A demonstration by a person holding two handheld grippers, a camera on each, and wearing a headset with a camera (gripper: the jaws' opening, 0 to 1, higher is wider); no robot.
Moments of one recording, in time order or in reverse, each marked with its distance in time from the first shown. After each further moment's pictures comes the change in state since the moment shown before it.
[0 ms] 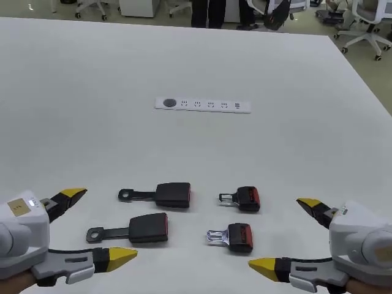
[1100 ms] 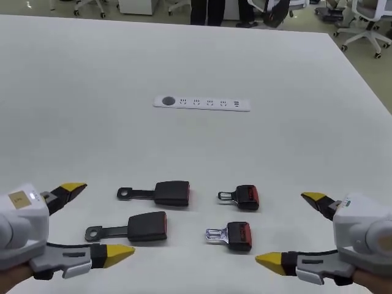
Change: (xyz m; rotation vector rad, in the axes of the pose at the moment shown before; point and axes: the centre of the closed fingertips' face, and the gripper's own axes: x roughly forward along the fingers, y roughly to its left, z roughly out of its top) left arm 0.002 0.001 0.005 0.036 0.027 -0.020; right arm -0.003 -0.014 -0.003 -0.030 0.040 0.005
